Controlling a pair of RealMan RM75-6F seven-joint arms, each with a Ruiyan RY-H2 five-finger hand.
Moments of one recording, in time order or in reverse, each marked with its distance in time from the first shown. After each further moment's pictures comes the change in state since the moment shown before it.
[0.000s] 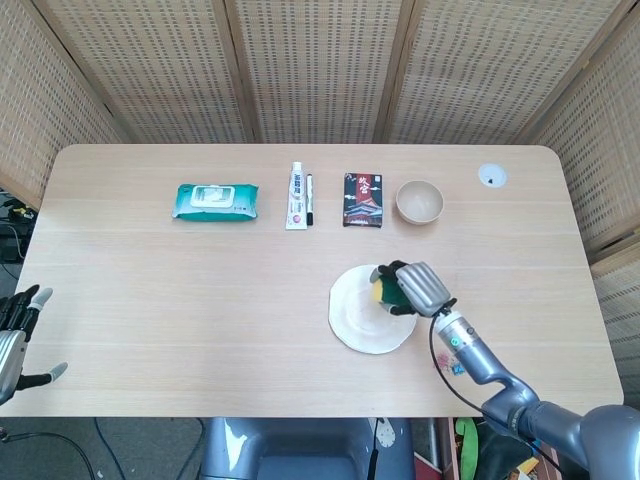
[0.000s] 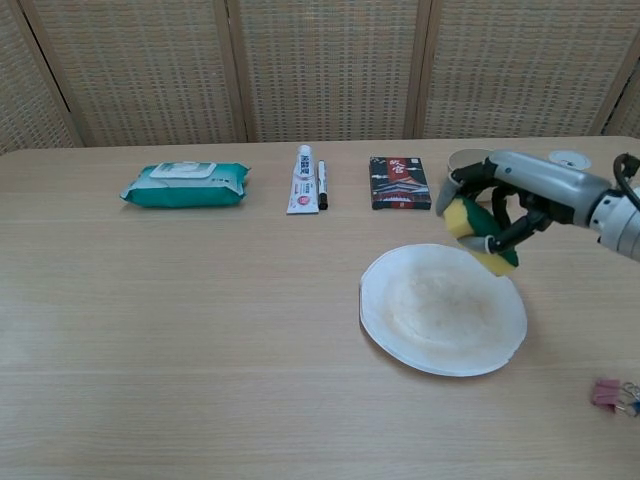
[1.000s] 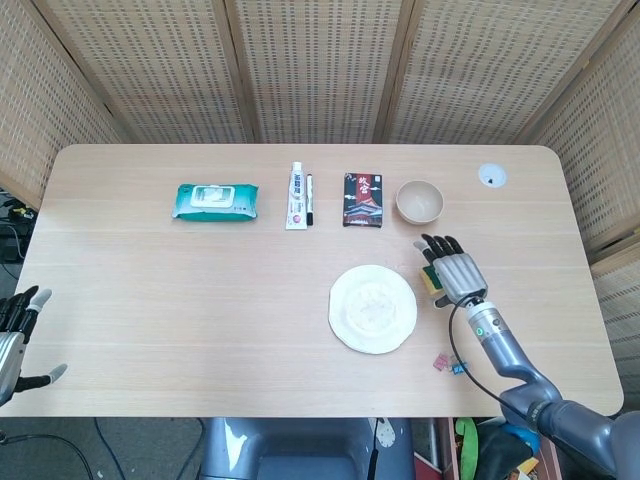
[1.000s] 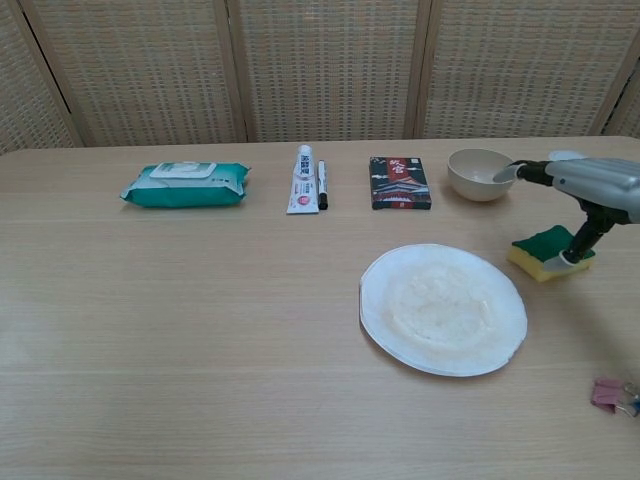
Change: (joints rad) left arm 0.005 0.003 0.006 0.000 0.014 0.010 -0.009; right arm -0.051 0.101 0.045 -0.091 0.201 -0.151 -0.425
